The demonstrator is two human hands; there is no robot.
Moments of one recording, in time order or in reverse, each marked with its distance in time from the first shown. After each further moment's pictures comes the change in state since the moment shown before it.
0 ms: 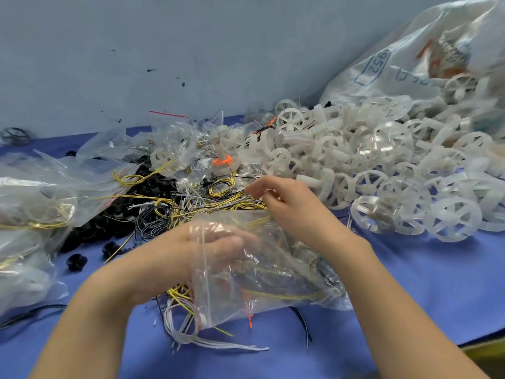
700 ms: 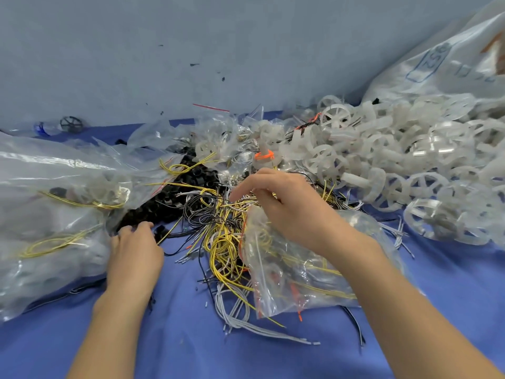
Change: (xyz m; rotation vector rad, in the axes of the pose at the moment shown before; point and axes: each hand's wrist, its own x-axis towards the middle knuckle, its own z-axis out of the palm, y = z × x) left_hand -0.033 -0.109 -0.088 0.883 0.978 -0.556; right_hand 0.010 -0.057 0.049 -0.017 -0.111 -0.303
